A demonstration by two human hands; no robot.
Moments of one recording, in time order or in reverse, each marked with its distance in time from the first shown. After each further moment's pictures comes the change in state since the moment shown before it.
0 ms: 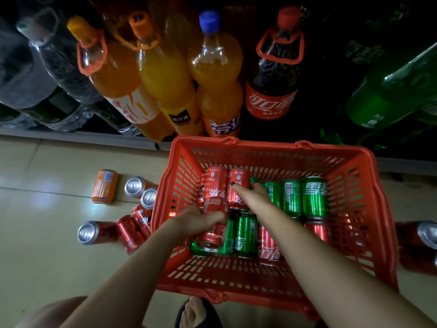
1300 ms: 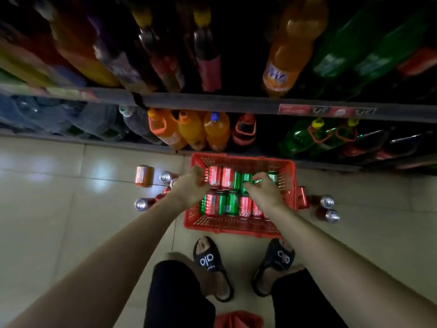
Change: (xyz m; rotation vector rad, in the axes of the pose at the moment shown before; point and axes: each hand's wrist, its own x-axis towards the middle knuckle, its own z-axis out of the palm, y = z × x) left_hand -0.314 0.195 -0.061 0.309 0.199 0.158; right_hand -0.350 -0.195 -0.115 -0.237 0.093 -0.048
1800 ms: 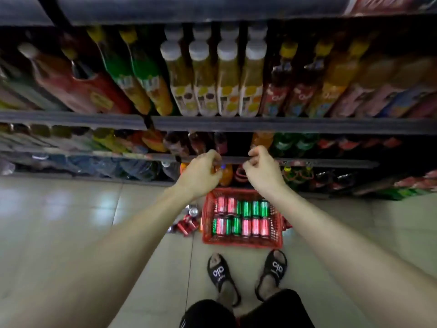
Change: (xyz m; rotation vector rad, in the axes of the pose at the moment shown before) left_hand -0.219 0.191 -0.183 0.202 0.272 0.363; right_hand -0.238 -0.237 -0.133 -0.042 0.217 -0.467
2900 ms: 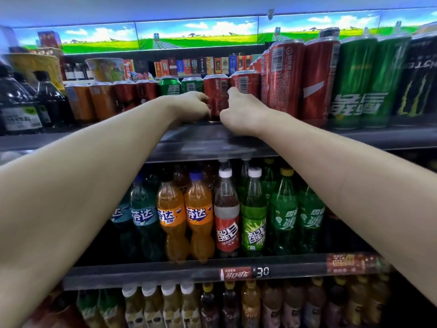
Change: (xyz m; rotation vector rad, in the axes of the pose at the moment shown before) left_hand 0.011 0.507 -0.413 0.044 0.440 0.425; right_hand -0.028 -0.420 -0.452 -0.491 0.468 -0.630
